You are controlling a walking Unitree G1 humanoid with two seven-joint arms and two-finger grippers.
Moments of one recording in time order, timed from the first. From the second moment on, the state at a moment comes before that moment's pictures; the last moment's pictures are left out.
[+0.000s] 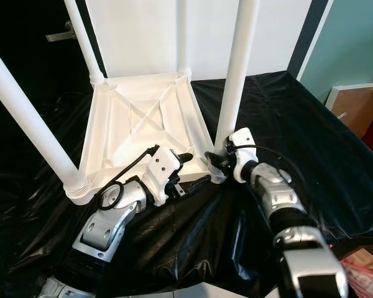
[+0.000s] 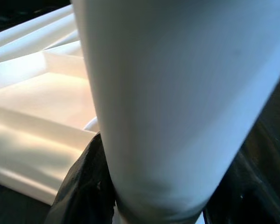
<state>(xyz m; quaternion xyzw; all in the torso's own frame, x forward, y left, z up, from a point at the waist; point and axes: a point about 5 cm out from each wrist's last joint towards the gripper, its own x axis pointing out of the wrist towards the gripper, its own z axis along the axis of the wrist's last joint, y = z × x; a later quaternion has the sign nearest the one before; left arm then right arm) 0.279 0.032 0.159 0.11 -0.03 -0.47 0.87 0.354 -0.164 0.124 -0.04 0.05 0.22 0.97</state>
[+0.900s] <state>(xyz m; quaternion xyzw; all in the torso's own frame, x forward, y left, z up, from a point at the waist) 0.275 0.029 0.156 0.11 -0.03 -0.48 0.87 0.329 -0.117 0.121 0.05 0.03 -0.05 1.00</state>
